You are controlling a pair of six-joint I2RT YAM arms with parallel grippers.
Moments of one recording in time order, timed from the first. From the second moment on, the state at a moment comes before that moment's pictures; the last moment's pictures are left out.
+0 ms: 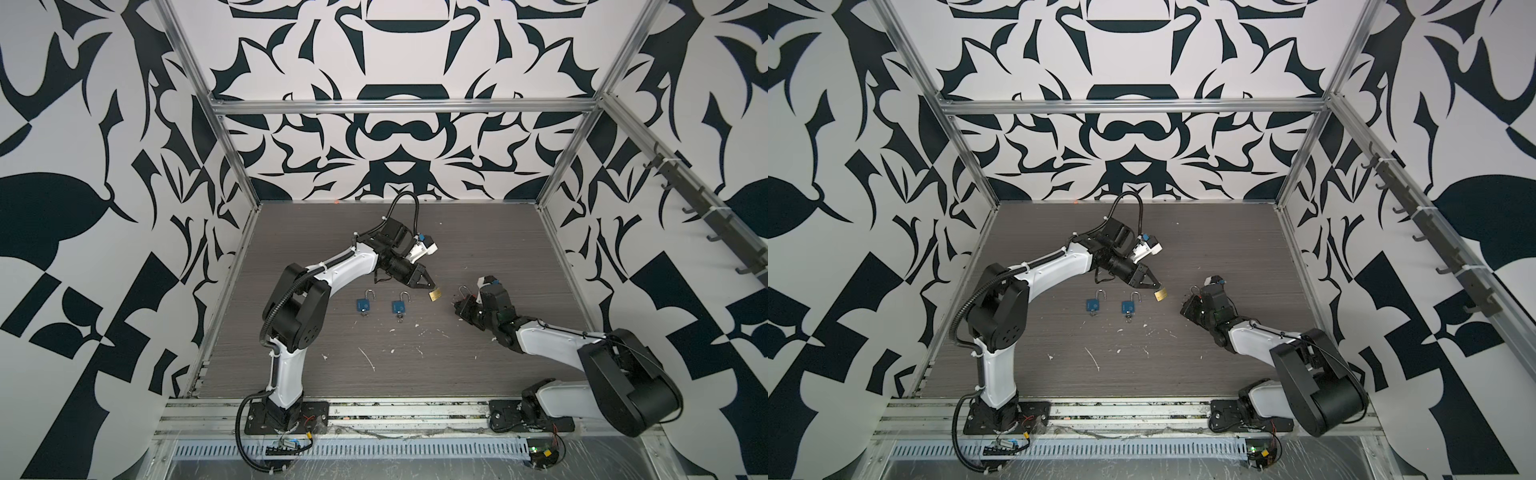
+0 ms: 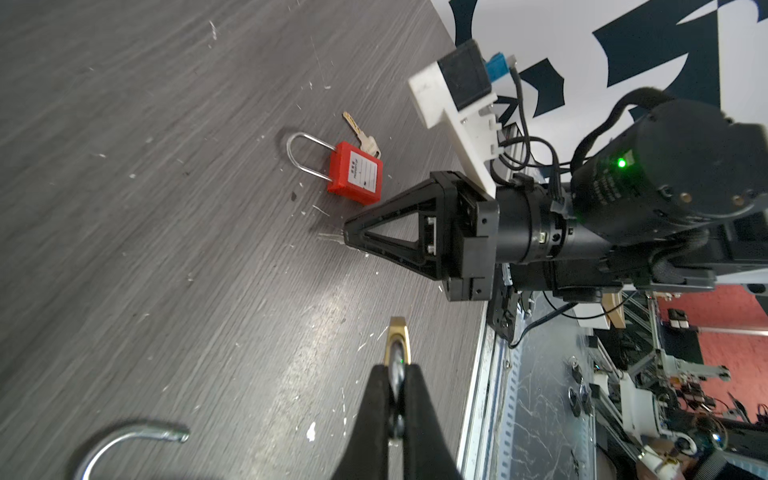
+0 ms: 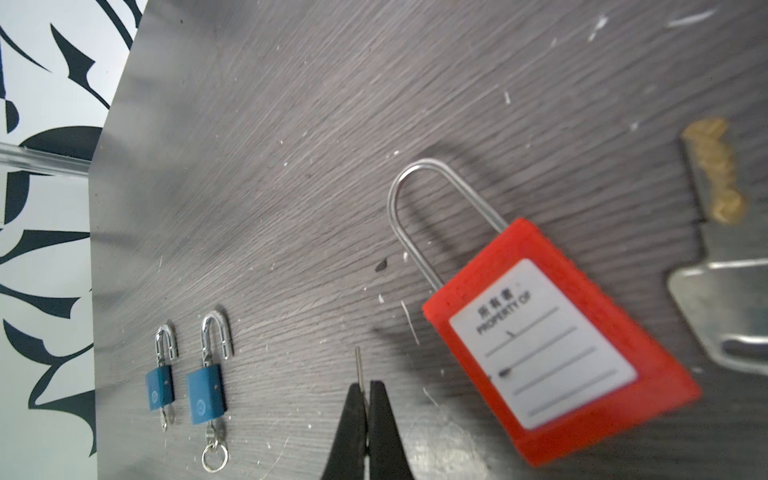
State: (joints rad) left arm -0.66 1.99 1.53 -0.59 0.89 -0.03; right arm 0.39 1.36 0.36 0.26 -0.13 0.93
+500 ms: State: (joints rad) left arm -0.68 2.09 1.61 -0.66 0.97 0.04; right arm 0.40 1.50 0.33 0.51 -0.11 1.01
